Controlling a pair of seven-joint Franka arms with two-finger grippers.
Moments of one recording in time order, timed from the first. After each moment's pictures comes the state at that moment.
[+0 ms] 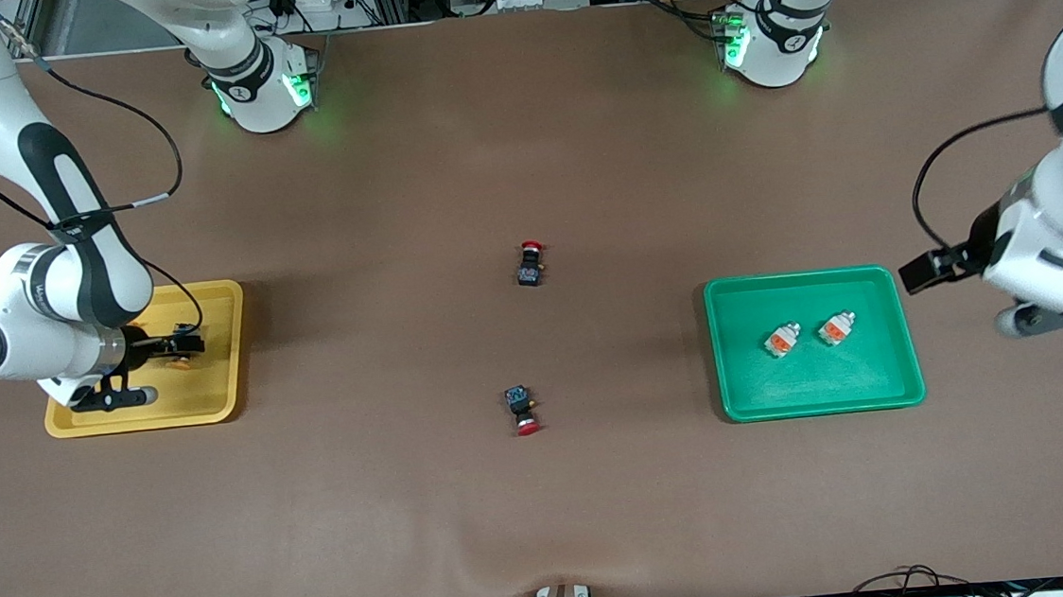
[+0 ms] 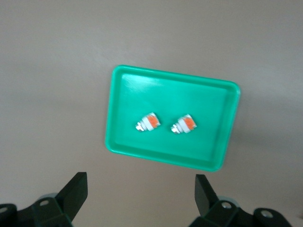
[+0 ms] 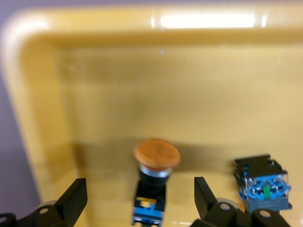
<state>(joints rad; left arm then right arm) 0.57 0.41 -0.90 -1.33 0.36 1.54 -0.47 -0.20 0.49 0.01 -1.92 0.02 2.18 -0.24</state>
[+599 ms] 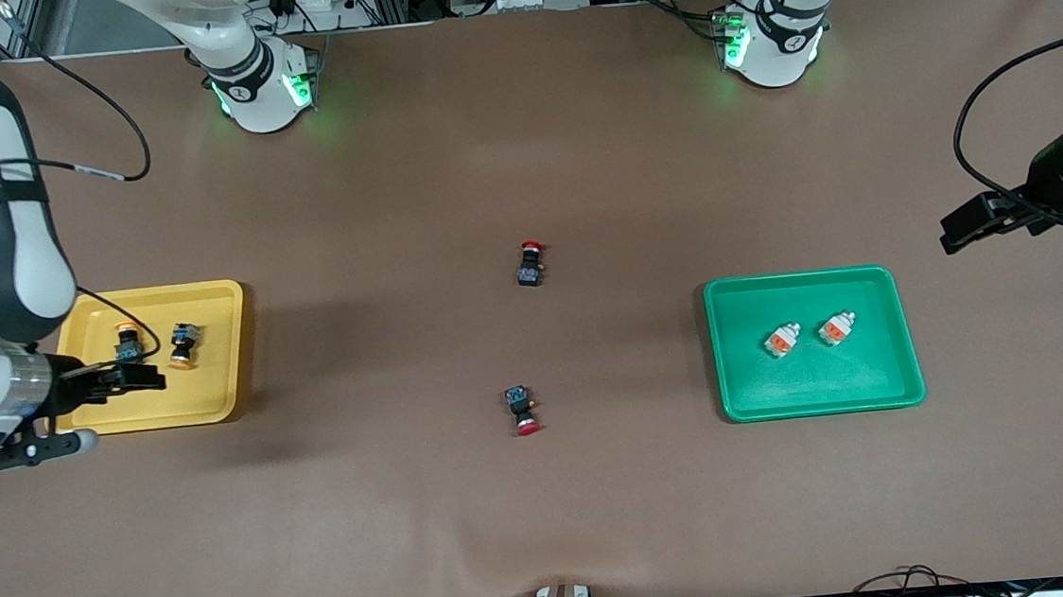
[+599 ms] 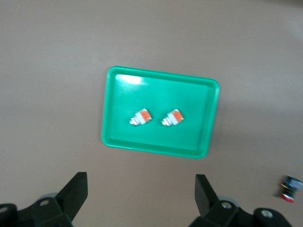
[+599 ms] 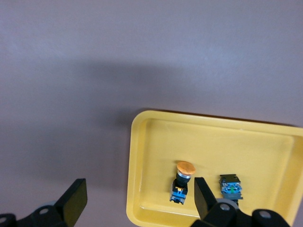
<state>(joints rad) 0.64 0.30 -0.90 -1.32 0.22 1.53 -0.35 -0.17 0.47 0.07 -1.46 0.04 1.80 -0.24</state>
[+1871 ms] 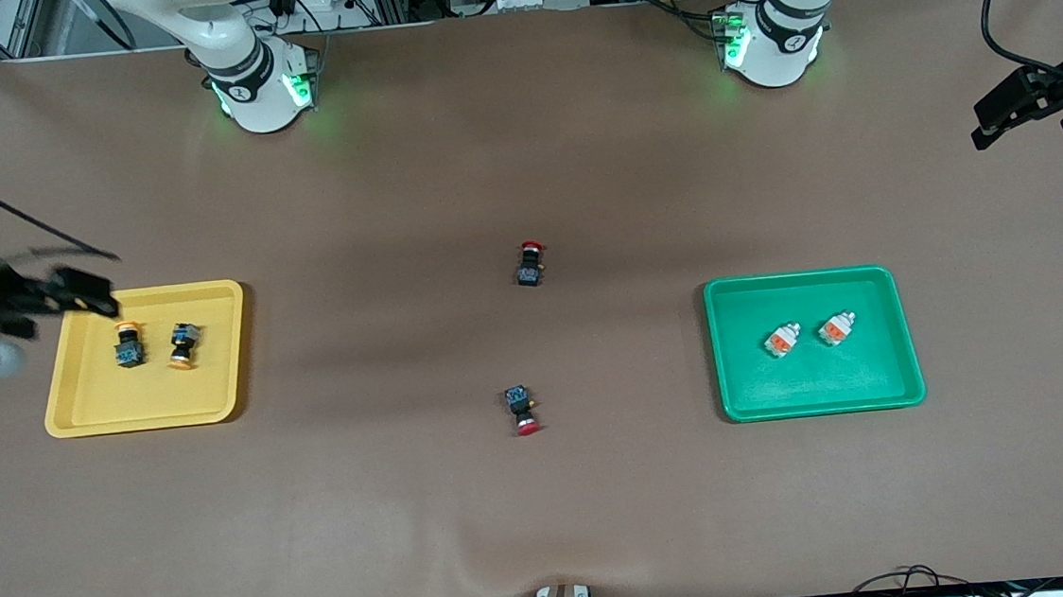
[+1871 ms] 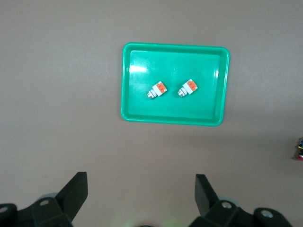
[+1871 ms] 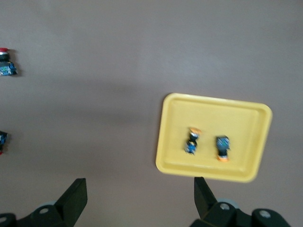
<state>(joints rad) 0.01 -0.08 -0.04 -1.59 0.01 1.52 -0.08 0.00 0.28 0.06 -1.15 -0.02 1.36 -0.09</state>
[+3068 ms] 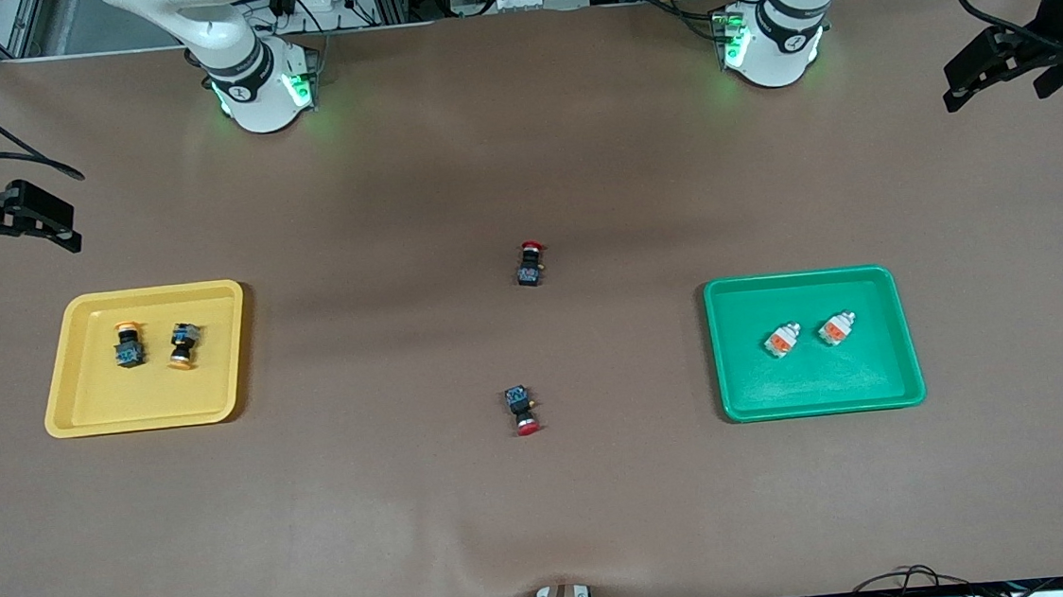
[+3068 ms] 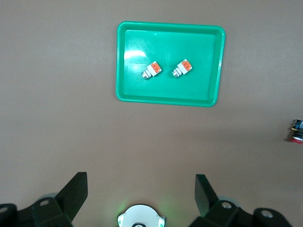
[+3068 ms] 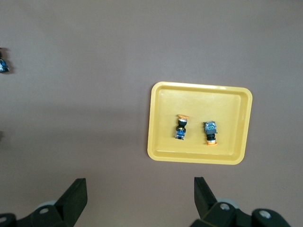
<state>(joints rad) 0.00 -0.12 -0.08 -1.57 0.01 1.42 -0.14 -0.03 0.02 0.06 -1.48 -0.03 1.49 -0.07</state>
